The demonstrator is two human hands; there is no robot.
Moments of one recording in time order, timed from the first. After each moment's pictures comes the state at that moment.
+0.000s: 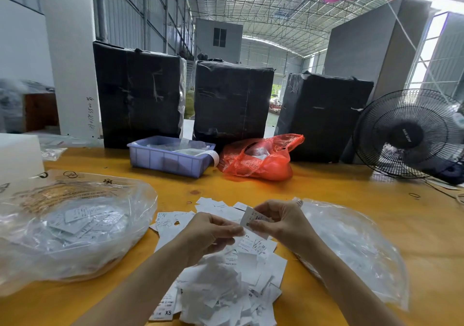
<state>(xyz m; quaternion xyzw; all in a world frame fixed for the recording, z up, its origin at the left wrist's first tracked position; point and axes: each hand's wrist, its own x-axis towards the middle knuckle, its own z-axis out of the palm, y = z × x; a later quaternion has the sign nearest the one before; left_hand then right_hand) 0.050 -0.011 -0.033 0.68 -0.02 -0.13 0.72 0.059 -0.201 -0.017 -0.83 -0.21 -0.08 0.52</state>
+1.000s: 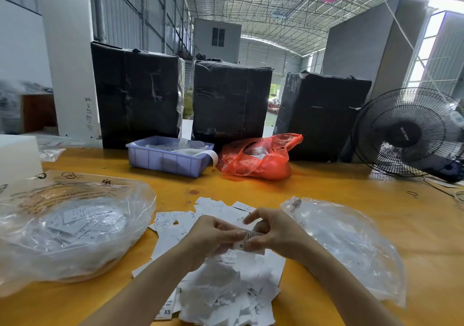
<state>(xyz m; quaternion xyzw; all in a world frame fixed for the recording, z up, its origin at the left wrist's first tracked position) 0.047 -0.021 -0.040 0.69 -0.04 -0.11 0.71 0.057 -0.199 -0.019 -0.86 -0.20 0.07 0.47</state>
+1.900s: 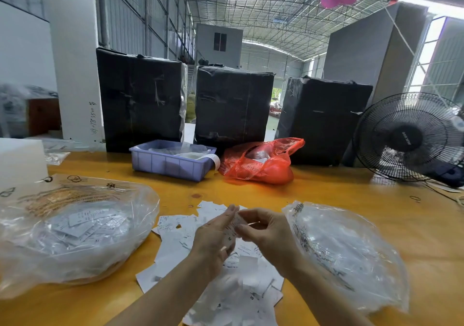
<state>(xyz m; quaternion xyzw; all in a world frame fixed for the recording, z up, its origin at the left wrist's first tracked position) 0.039 -0.043 -0.034 0.49 0.10 -0.03 0.87 0.040 -0.166 -0.024 -0.76 -0.20 -0.09 0.62</state>
